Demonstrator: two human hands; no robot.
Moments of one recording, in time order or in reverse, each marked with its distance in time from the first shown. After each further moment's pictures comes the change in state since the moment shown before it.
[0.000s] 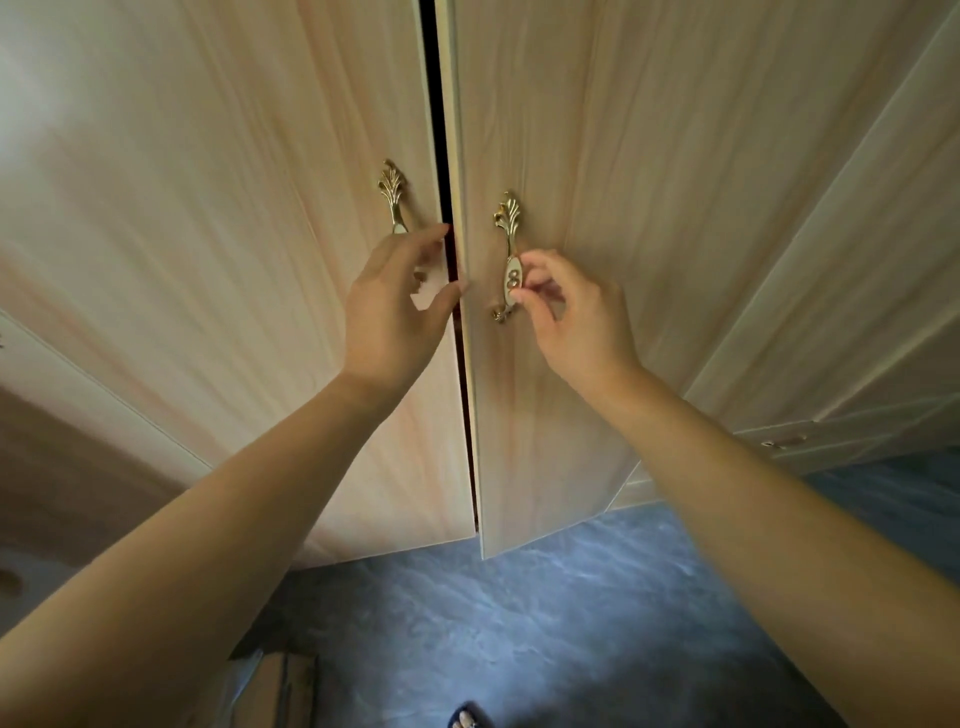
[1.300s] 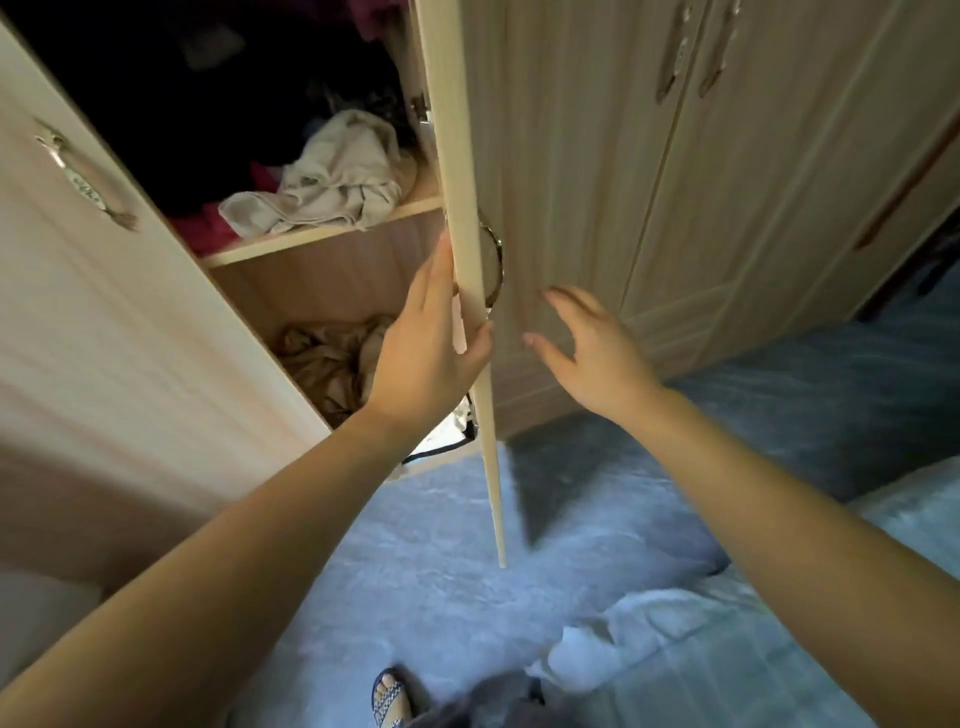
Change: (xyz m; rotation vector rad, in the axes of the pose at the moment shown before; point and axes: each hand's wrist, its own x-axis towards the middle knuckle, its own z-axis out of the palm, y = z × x) left_hand -0.186 0.335 0.165 0.025 -0.344 0.081; right_hand -0.217 0.094 -0.362 -0.316 -0.272 0.246
